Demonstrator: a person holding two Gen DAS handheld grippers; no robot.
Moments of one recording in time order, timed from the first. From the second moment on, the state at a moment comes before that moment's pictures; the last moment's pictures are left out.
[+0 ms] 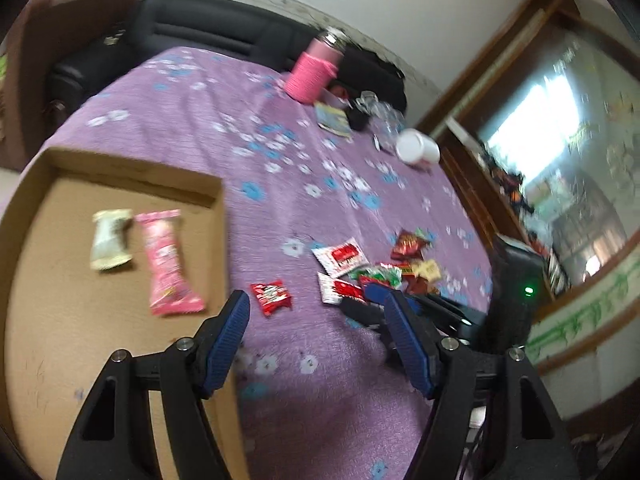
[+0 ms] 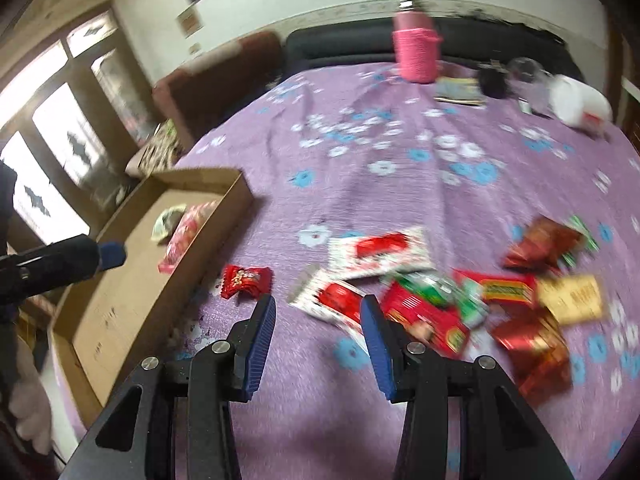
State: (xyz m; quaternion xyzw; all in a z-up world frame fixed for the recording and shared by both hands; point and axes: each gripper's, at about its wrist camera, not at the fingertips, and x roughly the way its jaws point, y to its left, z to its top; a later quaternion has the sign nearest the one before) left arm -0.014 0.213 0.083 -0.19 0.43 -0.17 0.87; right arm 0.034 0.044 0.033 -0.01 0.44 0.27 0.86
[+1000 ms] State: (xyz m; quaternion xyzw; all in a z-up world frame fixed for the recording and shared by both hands) left arm 0.035 0.141 0.018 0.07 0.53 -0.15 0.83; right arm 0.017 0.001 0.024 0.04 0.46 0.25 0.85
